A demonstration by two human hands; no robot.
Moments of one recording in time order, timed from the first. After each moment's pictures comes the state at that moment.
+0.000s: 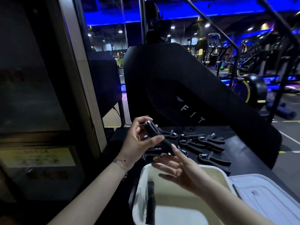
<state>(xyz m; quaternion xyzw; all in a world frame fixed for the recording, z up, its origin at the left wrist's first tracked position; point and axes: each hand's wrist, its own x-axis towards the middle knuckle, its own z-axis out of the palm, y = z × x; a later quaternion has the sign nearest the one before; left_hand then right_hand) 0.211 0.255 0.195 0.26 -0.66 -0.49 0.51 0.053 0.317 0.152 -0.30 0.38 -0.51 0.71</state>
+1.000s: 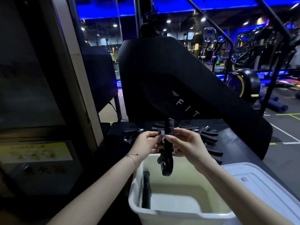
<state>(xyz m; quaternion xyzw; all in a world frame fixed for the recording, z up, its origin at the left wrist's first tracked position) 0.172 0.262 0.170 0.44 -0.60 -0.54 0.39 0.036 0.335 0.187 -0.49 0.44 -0.60 0.45</state>
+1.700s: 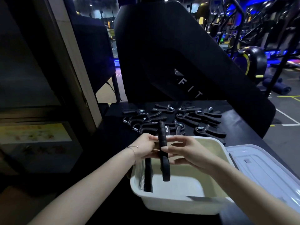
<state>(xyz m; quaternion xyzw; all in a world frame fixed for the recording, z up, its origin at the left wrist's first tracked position) 0.188 0.260 0.125 0.44 -0.63 -0.60 0.21 0.036 0.330 0.134 -0.49 0.52 -0.40 0.57</state>
